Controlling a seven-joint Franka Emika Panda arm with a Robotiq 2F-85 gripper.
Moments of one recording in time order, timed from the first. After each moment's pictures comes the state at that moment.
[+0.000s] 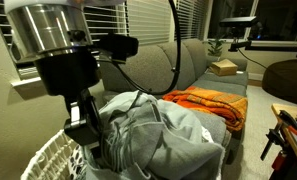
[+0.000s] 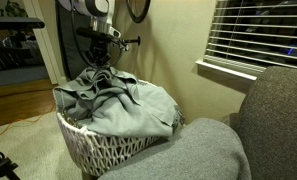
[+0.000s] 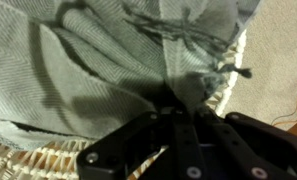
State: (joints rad) arm 0.28 0.61 0.24 -1.65 -0.01 2.07 -0.33
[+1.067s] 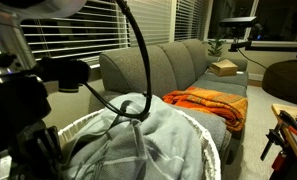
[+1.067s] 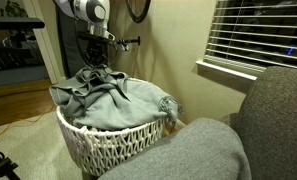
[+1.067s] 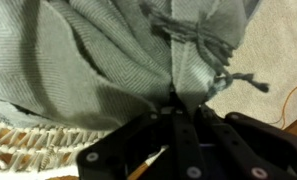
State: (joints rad) arm 0.38 0.81 0.25 -1.36 -0.03 1.96 -0.32
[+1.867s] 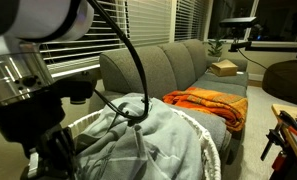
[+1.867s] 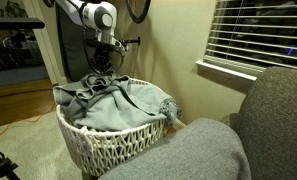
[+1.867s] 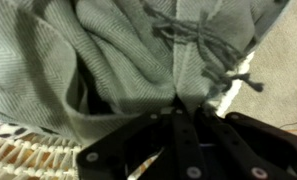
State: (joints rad) arm 0.38 0.89 0.21 -1.28 -0.05 1.93 -0.29
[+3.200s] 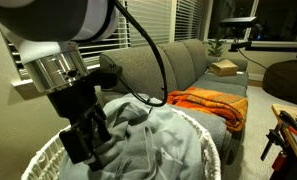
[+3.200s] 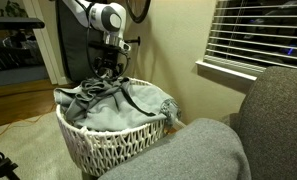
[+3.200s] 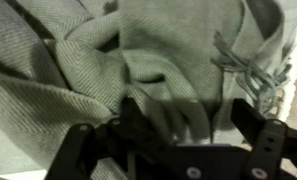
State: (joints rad) arm 0.31 0.81 0.16 -1.42 -0.05 1.95 -0.17
